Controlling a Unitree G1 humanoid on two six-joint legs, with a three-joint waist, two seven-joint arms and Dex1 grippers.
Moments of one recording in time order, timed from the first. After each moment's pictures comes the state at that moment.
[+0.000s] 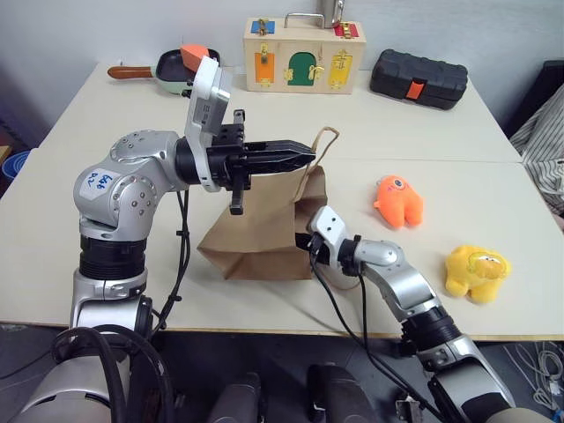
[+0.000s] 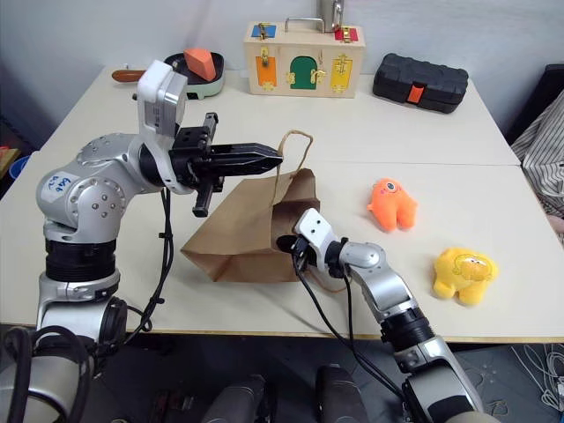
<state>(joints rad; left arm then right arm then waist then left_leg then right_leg) -0.93 0.49 0.04 -0.06 -0.66 0.76 -1.10 -0.55 -0.33 0.32 0.19 0.14 0.22 0.76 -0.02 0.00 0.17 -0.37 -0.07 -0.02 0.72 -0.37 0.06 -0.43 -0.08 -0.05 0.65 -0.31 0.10</state>
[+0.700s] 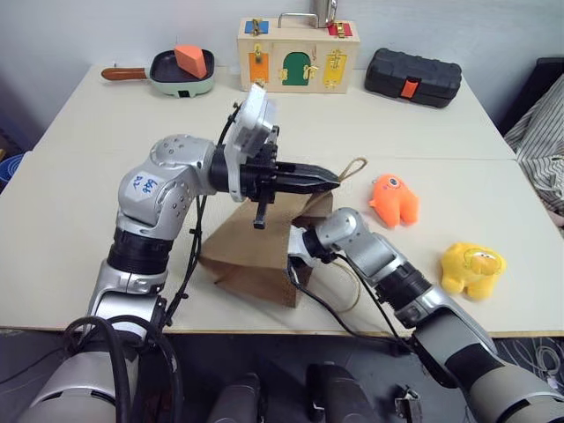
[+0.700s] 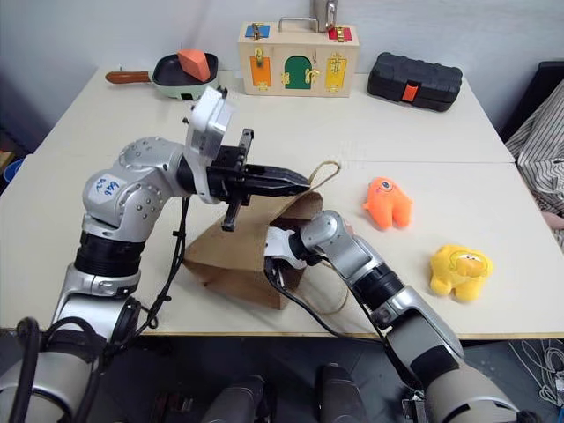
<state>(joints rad) -0.98 0.43 -0.10 0.05 -0.58 0.60 -1.18 -0.86 -0.27 0.55 0.39 -0.04 0.13 1.21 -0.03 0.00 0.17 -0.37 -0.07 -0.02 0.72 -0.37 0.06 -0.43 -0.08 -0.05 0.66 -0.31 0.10</state>
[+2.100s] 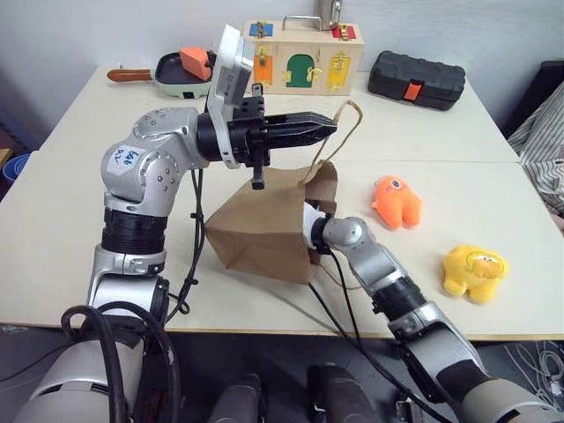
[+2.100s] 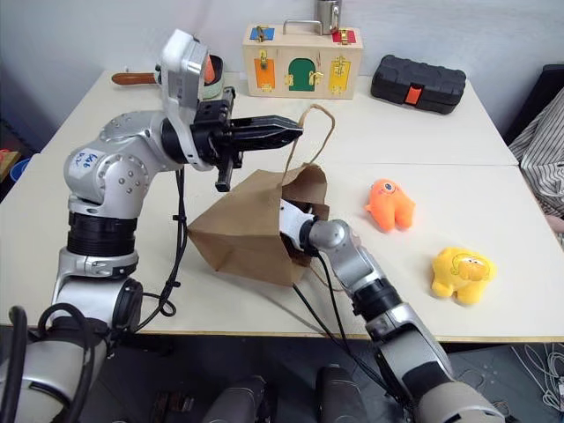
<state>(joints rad) -1.06 0.42 0.00 0.11 -0.61 0.65 -1.10 -0.69 -0.22 0.35 0.29 -0.14 0.26 0.69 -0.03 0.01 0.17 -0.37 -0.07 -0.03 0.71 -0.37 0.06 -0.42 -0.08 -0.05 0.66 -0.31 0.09</state>
